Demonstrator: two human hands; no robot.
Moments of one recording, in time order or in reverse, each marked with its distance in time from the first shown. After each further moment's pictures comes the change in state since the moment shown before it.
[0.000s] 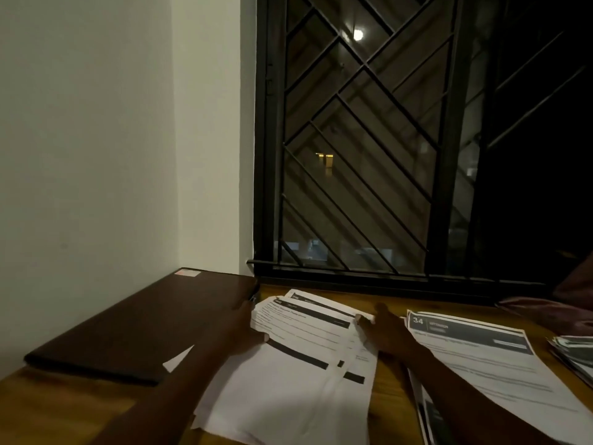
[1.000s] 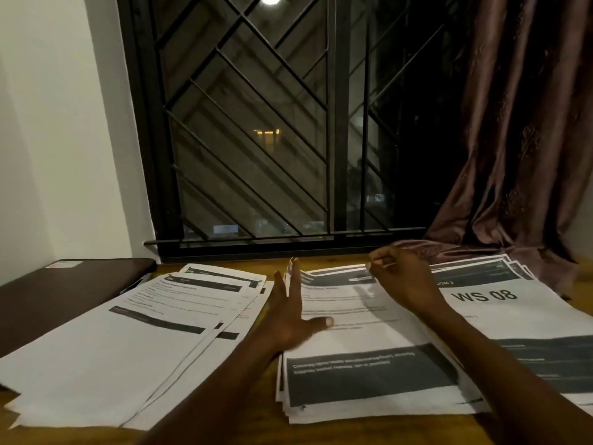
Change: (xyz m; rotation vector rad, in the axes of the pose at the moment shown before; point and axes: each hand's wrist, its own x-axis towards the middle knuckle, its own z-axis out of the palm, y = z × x) left_hand -0.022 0.210 0.140 -0.372 -0.173 0.404; right_hand -0.076 0.132 -0.156 0.176 0.425 -0.150
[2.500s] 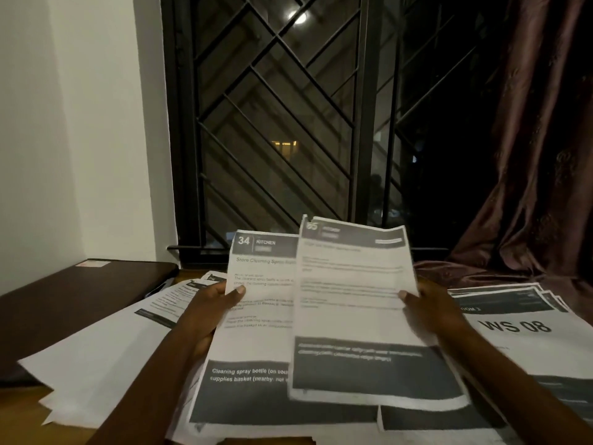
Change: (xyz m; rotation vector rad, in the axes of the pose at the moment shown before) left_hand -0.035 -0.072 -0.109 -0.975 0.226 -0.295; right_hand 0.009 0.022 0.018 0.169 -0.069 0.268
